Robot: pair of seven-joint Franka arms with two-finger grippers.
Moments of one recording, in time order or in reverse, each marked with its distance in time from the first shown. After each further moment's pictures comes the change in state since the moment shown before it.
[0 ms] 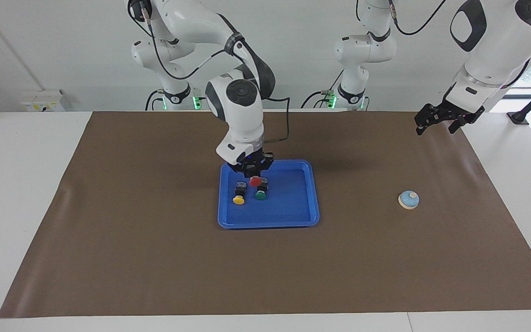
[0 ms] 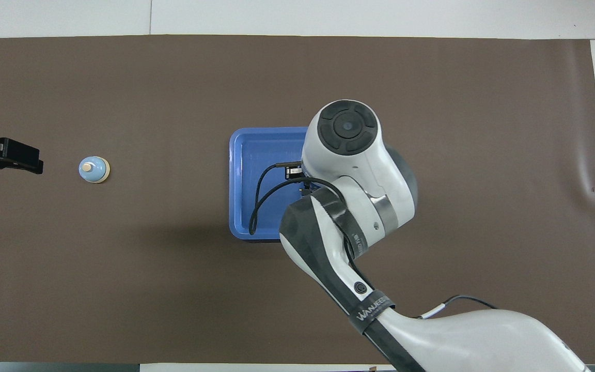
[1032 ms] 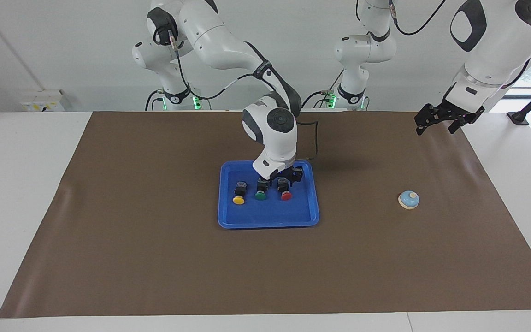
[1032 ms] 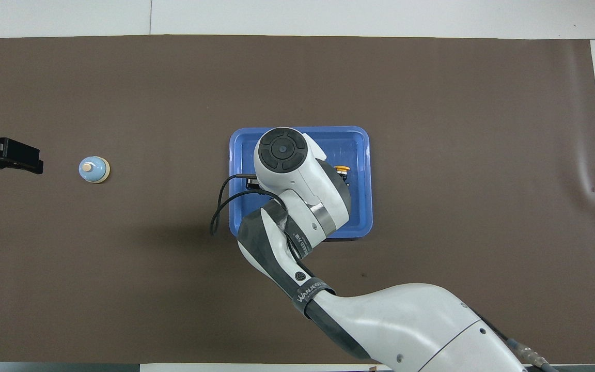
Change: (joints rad) left arm 0.000 0.000 0.000 0.000 0.000 0.000 0.000; right arm 0.081 0.173 -0.003 0.082 0.041 0.073 0.129
